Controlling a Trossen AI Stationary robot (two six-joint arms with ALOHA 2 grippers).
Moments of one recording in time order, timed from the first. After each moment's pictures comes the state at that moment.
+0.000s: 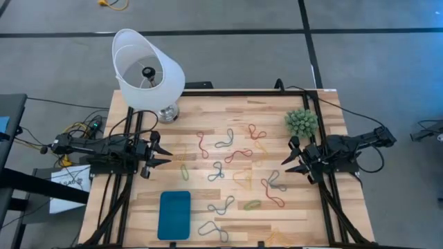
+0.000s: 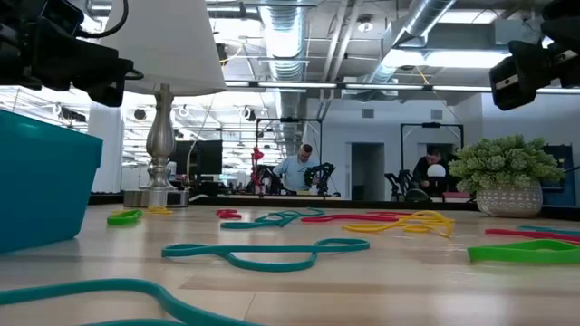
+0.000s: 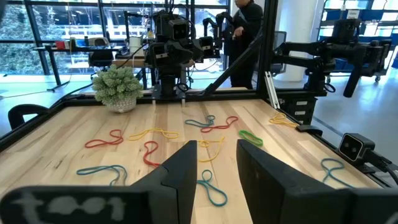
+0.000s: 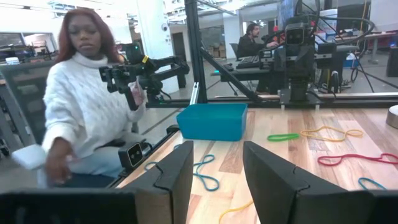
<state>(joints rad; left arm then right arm) -0.16 0.02 0.01 0.02 -0.01 -0.01 0.28 0.01 0.01 0.02 -0.13 0.09</state>
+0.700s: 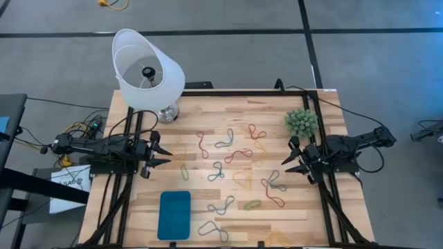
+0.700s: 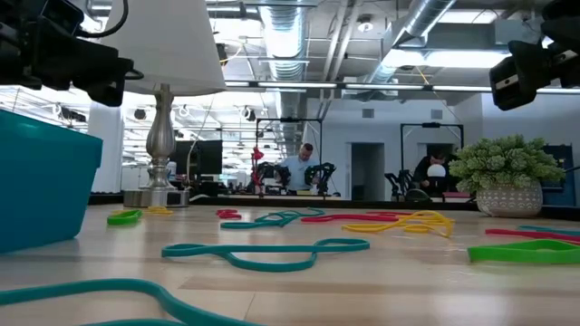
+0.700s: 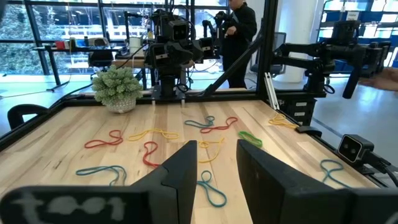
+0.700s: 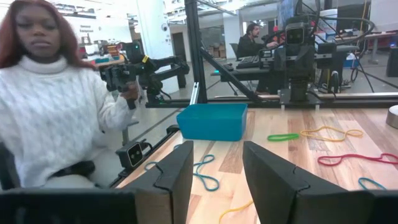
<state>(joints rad) -0.16 0.02 0.01 0.03 -0.01 -0.02 0.28 0.01 0.01 0.02 -0.13 0.09</state>
